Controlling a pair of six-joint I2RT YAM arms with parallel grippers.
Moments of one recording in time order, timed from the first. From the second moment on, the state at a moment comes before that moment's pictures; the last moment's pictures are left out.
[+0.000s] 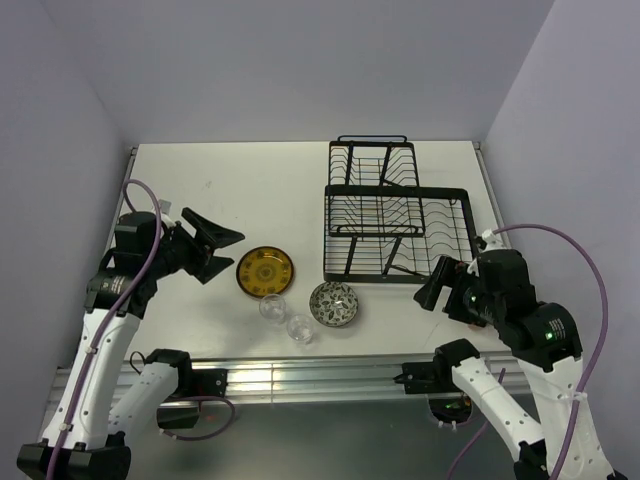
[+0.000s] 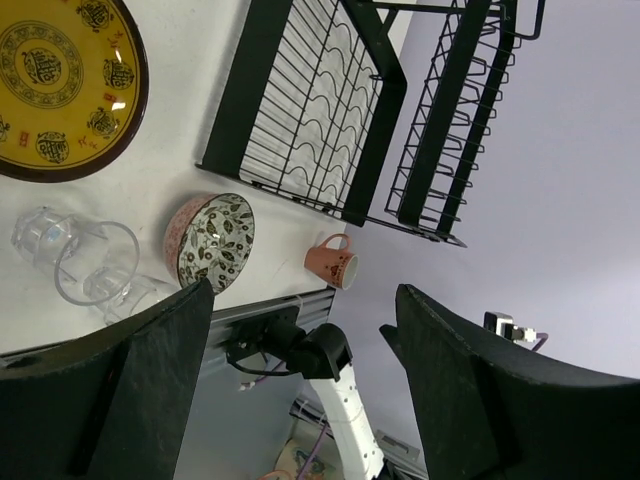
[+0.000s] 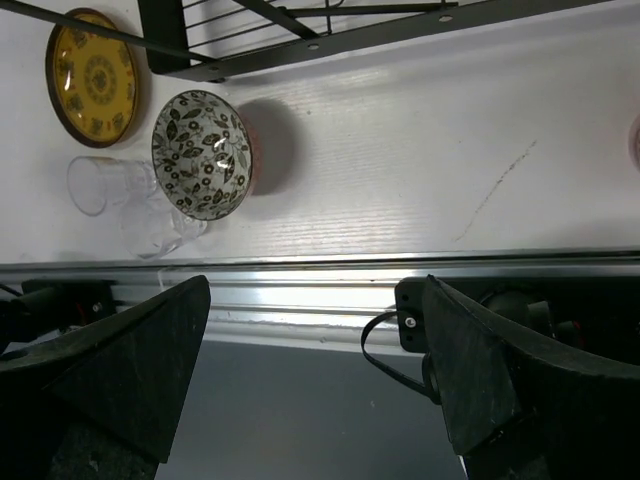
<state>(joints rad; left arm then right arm) -0.13 0.79 0.91 -0.71 0.50 -1.15 0.29 0.59 1.10 -1.37 -0.03 0.60</state>
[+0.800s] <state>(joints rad) -0.13 0.81 1.01 -0.82 0.49 -1.08 0.29 0.55 0.49 -0.88 -0.29 0.93</state>
